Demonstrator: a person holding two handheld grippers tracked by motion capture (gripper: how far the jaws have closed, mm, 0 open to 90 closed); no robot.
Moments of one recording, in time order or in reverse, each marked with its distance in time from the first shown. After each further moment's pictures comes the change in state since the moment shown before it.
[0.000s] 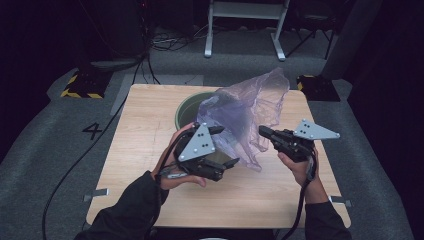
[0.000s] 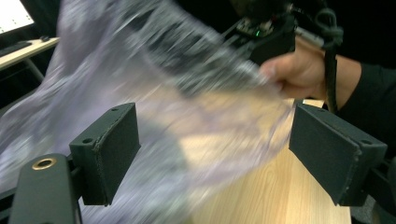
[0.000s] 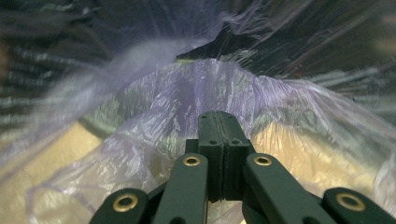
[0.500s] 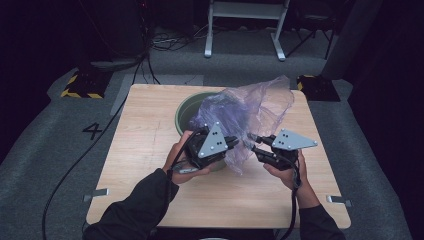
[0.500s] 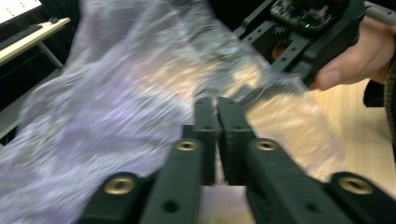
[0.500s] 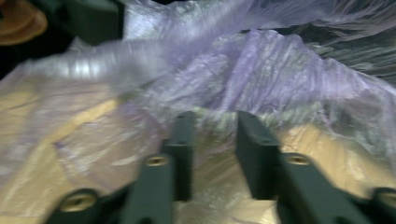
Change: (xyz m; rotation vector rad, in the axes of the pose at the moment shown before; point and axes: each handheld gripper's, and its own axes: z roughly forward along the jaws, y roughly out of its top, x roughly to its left) left arm 0.014 -0.016 0.019 0.111 0.060 0.064; right arm 0.029 -0.012 0.023 0.095 0.016 -0.115
